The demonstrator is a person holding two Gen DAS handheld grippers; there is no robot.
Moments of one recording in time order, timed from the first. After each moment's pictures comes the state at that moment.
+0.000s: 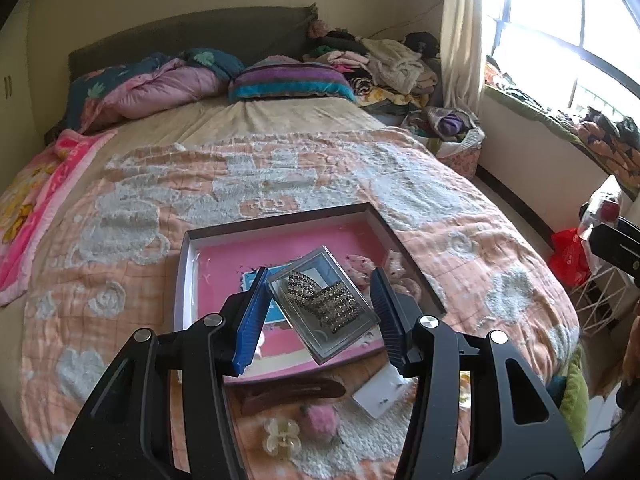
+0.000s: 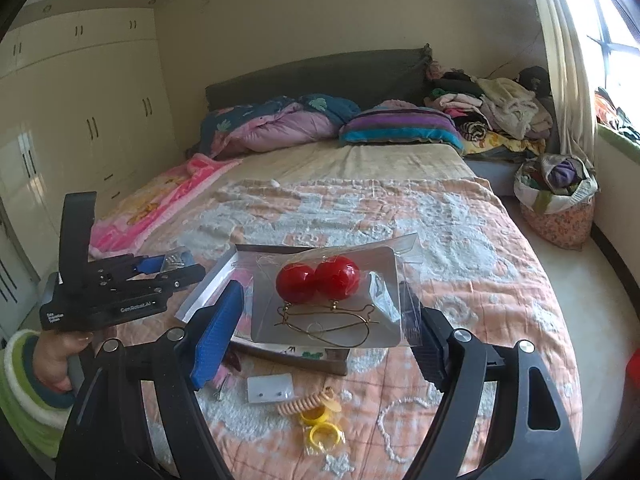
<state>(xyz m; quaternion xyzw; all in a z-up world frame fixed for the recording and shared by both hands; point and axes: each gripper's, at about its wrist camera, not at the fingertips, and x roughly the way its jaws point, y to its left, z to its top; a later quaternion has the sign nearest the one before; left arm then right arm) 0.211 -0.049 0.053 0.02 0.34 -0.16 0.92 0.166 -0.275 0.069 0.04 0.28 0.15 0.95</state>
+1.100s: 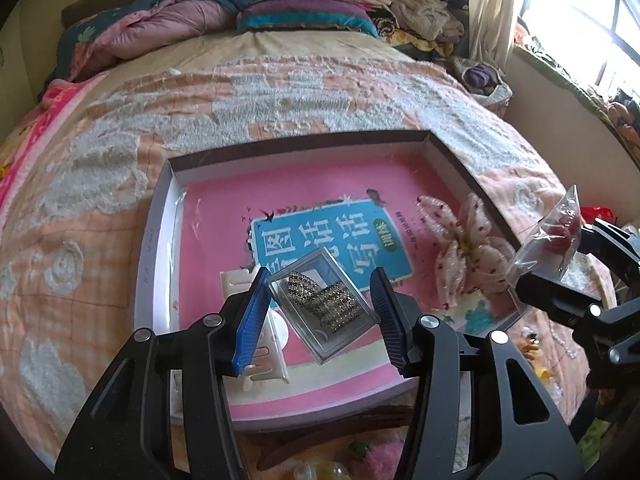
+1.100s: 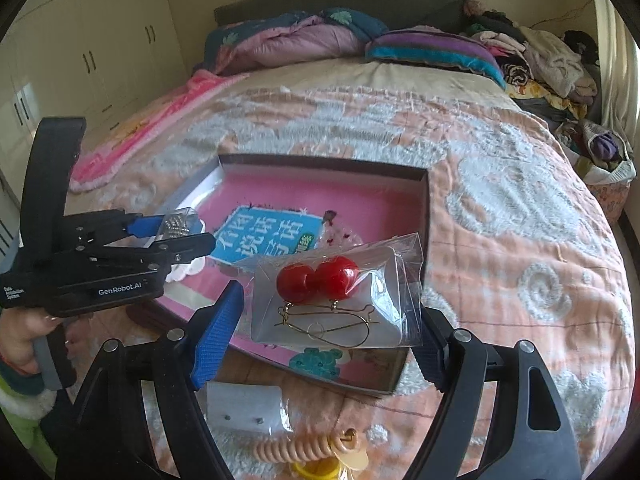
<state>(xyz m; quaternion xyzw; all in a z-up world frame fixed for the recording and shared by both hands) 0.287 -0.036 -0.050 0.03 0.44 -0.14 0.88 0.277 -0.204 -0.059 -0.01 0.40 0.19 0.90</state>
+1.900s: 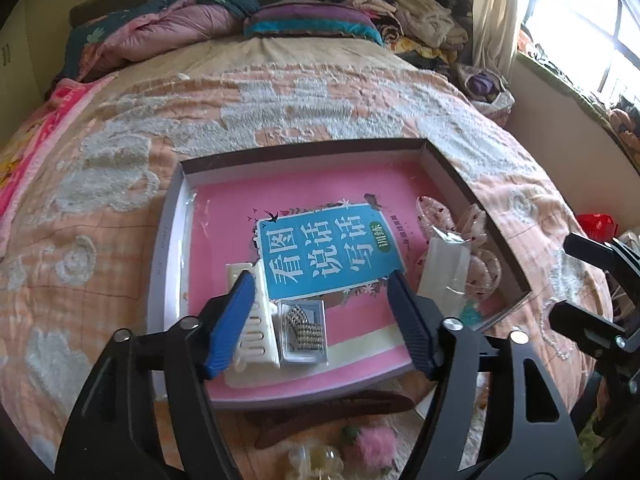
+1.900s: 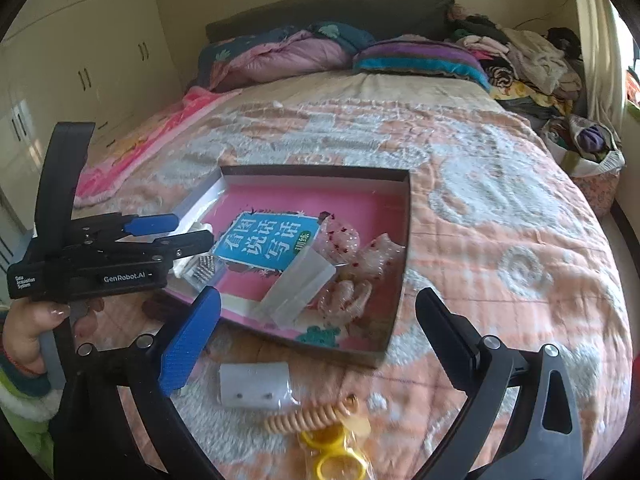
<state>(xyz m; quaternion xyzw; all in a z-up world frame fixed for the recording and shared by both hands) 0.269 -0.033 -0.030 0.02 0.43 -0.13 0.89 0.240 -0.225 -0.038 0.02 0.38 0.17 0.91</state>
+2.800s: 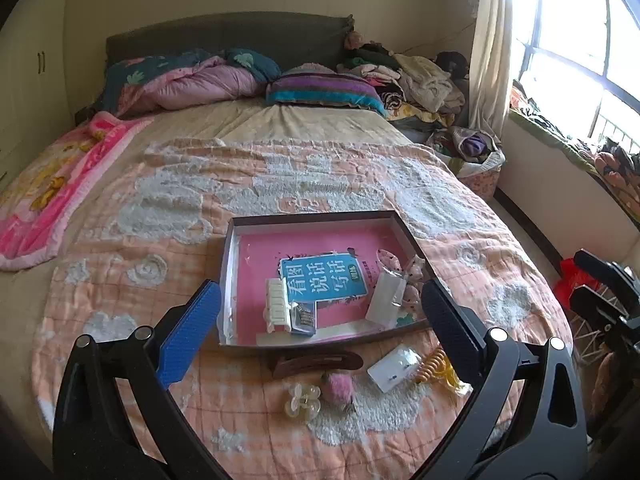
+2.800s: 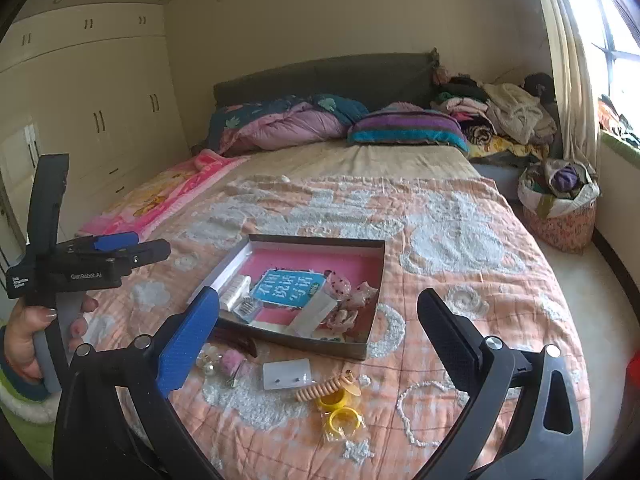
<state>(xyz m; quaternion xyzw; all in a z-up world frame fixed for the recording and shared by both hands) 0.166 -0.010 0.080 -0.01 0.33 -0.11 0.94 0.130 -0.252 0.064 0.03 0.27 0.16 0.95</state>
